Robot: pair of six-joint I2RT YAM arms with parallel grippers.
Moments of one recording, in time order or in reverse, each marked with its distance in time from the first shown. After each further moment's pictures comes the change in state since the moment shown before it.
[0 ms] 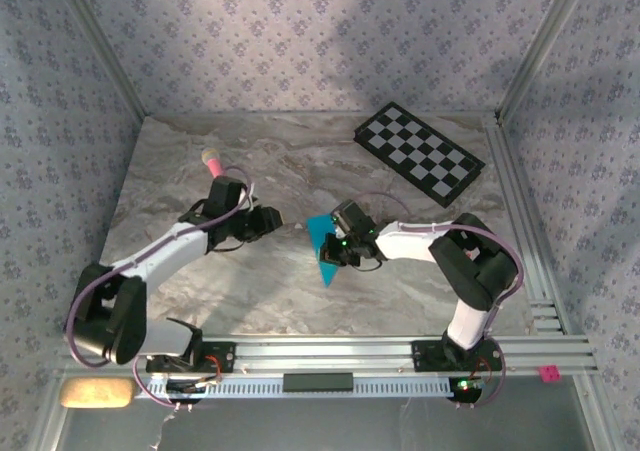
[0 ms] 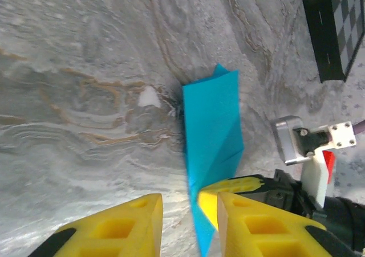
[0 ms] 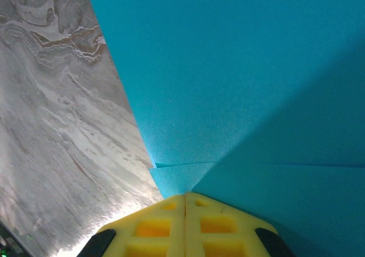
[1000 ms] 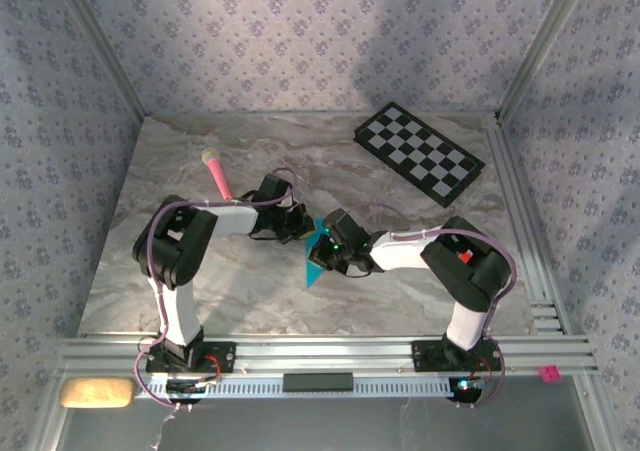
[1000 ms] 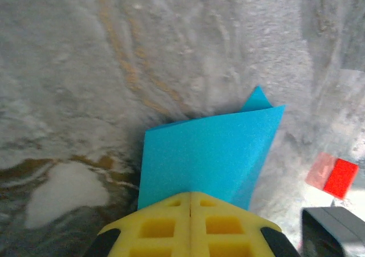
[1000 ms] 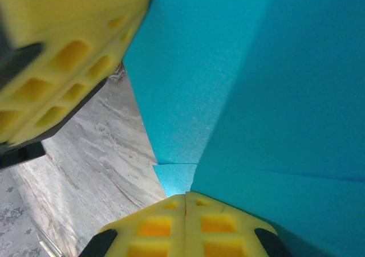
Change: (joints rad) left arm -0.132 0.514 0.217 0.171 0.048 -0.145; right arm 0.078 0.015 -0.055 0.211 0.081 0.329
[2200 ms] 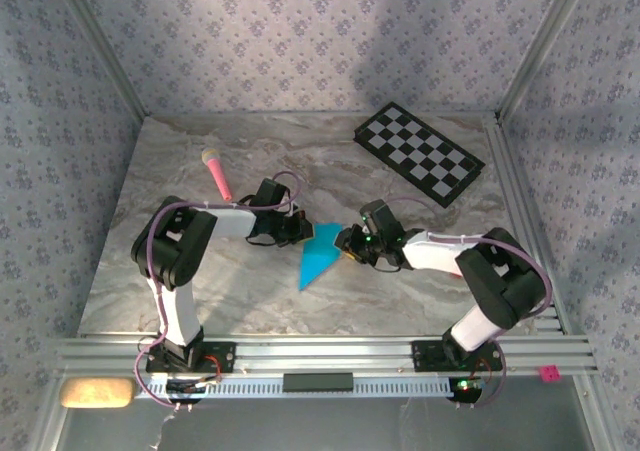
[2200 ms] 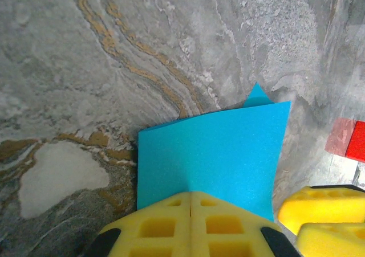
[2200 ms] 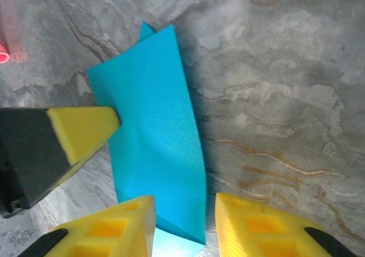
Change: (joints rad) left arm 0.002 -0.012 -0.050 0.028 0.055 0.172; right arm -0.209 -0.183 -0.152 -0.028 -0.049 -0.121
